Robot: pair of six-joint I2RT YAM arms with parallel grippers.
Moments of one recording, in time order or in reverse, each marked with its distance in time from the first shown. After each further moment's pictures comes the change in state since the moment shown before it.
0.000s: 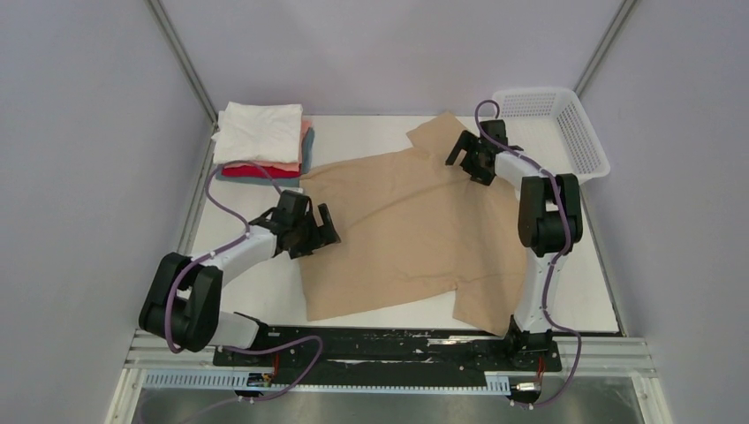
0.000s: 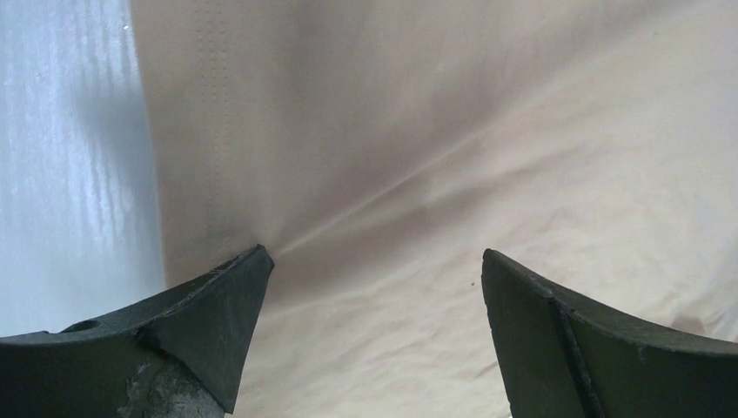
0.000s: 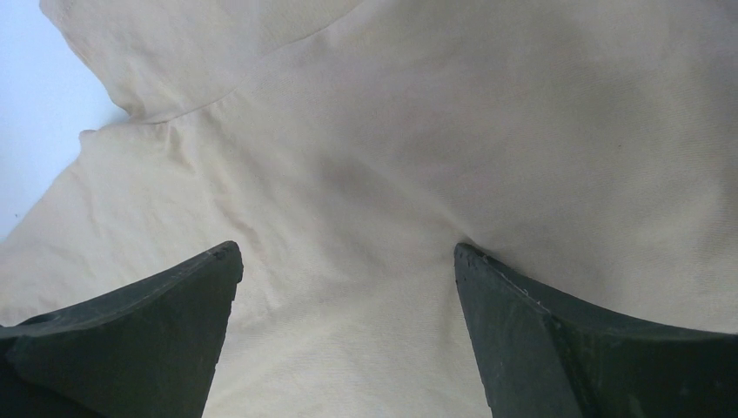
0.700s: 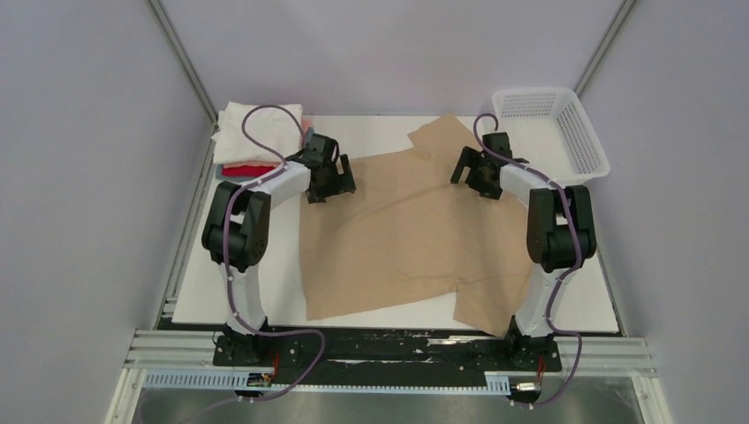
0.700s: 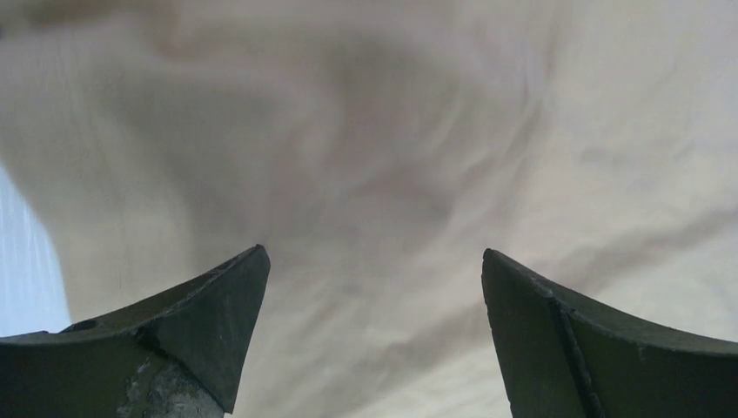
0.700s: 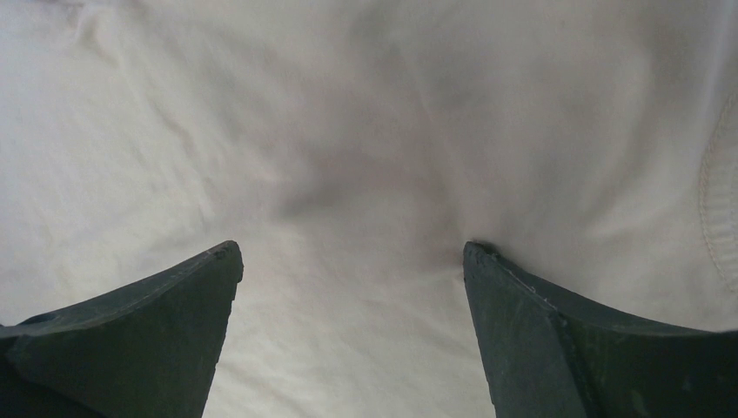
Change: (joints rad) left arm 0.008 0.542 0.642 -0.153 -0.123 0.089; right arm 0.010 -0.167 -0.209 -0.016 0.044 -0.115
